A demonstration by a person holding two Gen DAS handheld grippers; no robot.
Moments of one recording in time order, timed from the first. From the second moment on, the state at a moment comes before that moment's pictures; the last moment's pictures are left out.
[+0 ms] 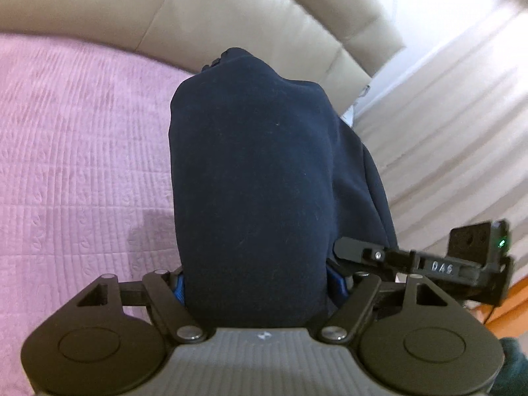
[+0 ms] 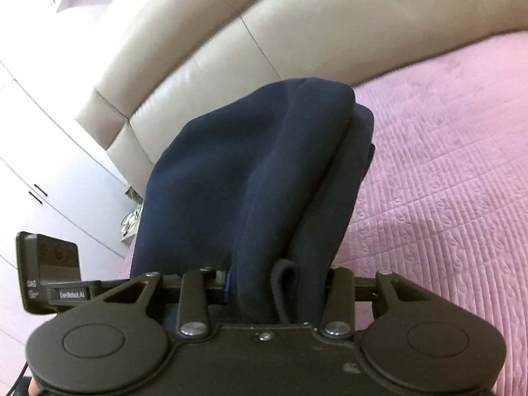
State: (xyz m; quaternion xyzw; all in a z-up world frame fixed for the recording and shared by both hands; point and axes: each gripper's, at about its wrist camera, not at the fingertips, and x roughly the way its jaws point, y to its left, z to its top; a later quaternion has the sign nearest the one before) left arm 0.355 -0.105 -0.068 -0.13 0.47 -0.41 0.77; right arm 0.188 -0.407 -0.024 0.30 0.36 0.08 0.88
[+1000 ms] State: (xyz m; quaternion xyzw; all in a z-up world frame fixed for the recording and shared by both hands) left arm 0.238 0.034 -0.155 -0.16 0.53 -0.30 0.77; right arm 0.151 -0.299 -0.167 0.34 0.46 0.14 0.81
